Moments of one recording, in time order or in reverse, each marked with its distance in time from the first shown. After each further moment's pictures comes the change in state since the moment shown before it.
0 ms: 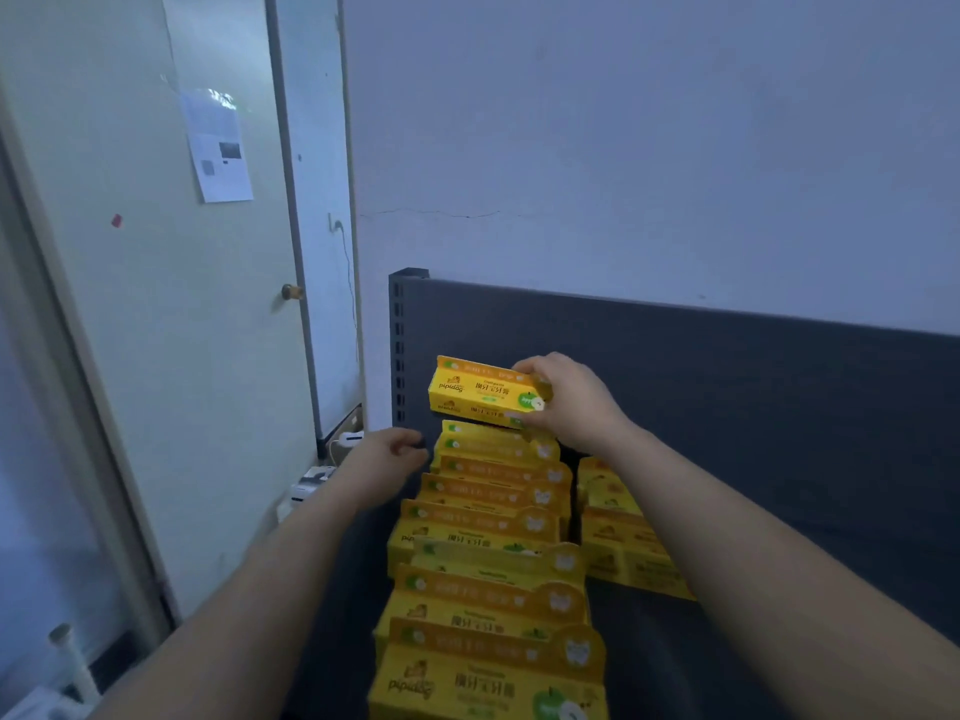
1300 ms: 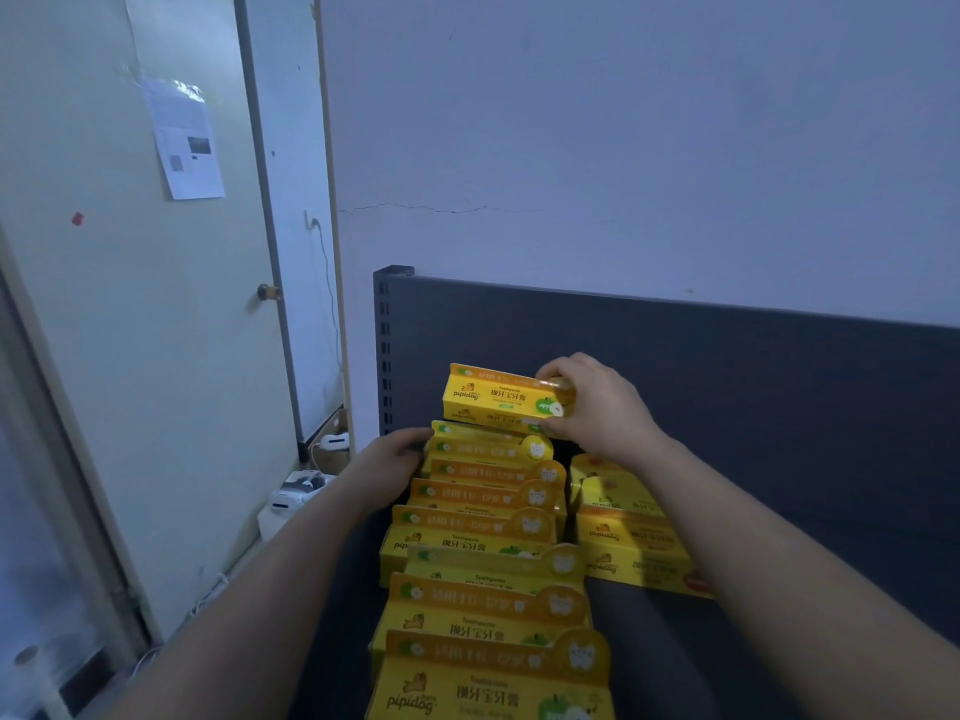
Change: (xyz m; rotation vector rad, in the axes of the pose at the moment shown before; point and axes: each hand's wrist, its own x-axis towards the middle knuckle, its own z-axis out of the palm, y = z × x) left_hand 0.014 -0.003 0.007 -0.115 -0.167 0.065; right_hand -0.021 0.017 -0.013 -0.087 0.085 0.019
